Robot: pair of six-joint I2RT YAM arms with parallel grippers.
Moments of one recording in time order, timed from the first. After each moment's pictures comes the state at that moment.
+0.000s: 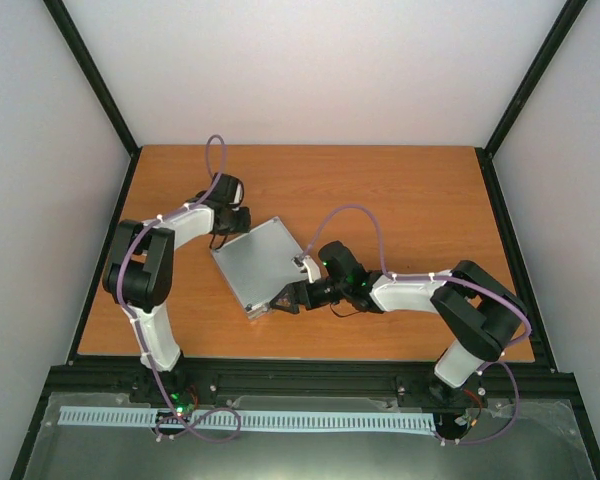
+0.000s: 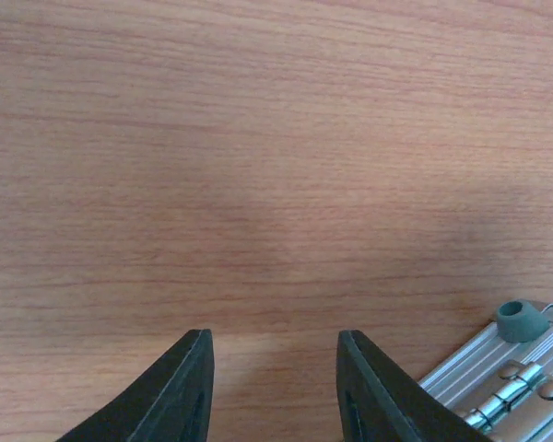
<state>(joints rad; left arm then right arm) -0.27 1.88 1.20 -0.37 0.02 -0.33 0.84 1.63 0.69 0.27 -0.66 0.63</state>
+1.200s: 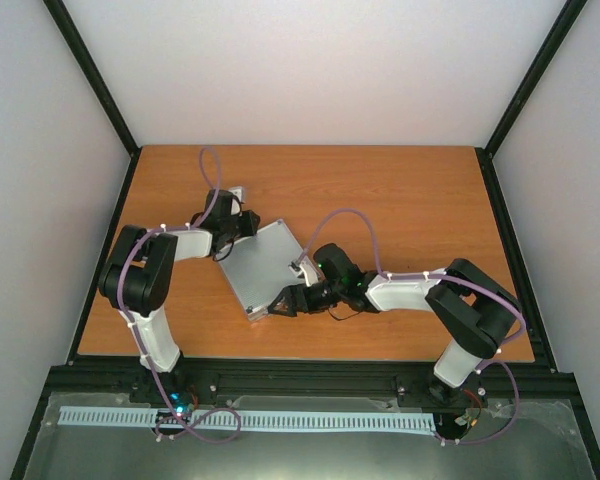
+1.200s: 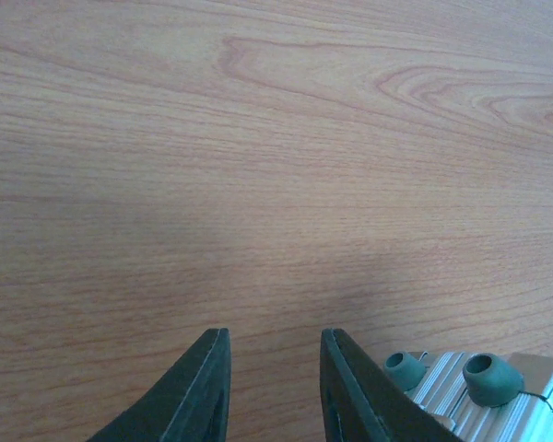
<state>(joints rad) -0.27 1.85 0.90 0.20 0.22 -0.41 0.85 1.66 0.72 0.22 -0.69 0.69</state>
